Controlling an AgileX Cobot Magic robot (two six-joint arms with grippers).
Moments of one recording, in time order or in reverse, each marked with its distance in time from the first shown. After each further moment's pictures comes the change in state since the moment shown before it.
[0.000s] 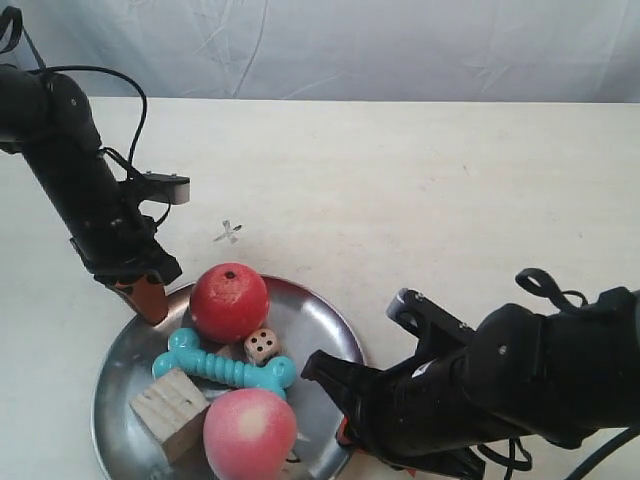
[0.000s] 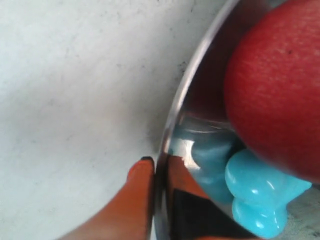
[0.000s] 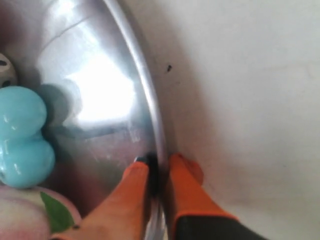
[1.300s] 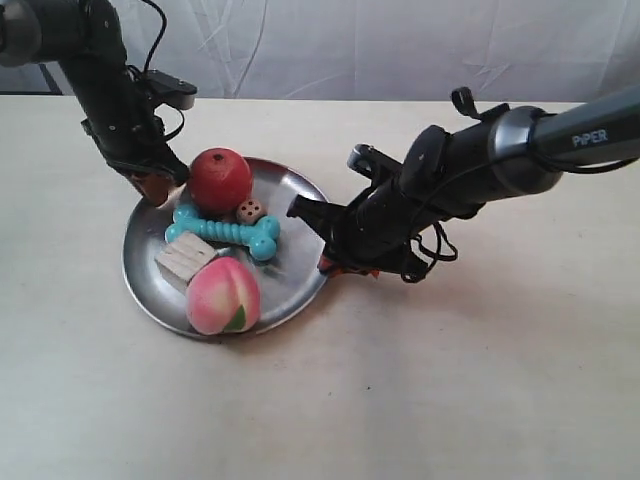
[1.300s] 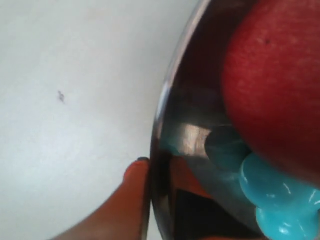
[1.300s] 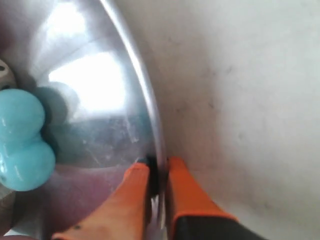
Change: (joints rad) left arm 0.019 0.245 -0.580 0.272 0.022 -0.112; right arm -0.383 0.384 -0.621 -0.454 0.229 -0.016
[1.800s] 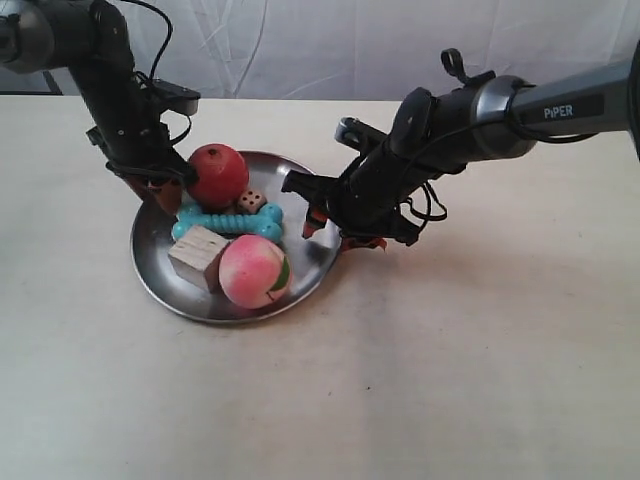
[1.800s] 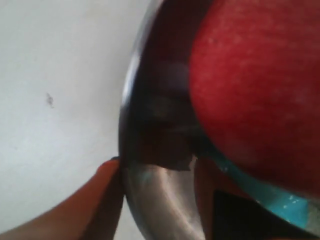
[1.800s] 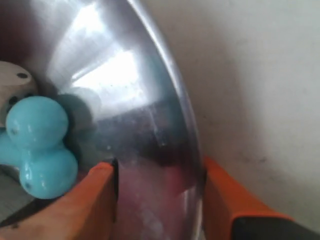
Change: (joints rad) left arm 0.007 0.047 -0.049 -0.014 0.038 -0.052; right arm -0.053 0.092 -0.217 -0.138 0.156 0.017
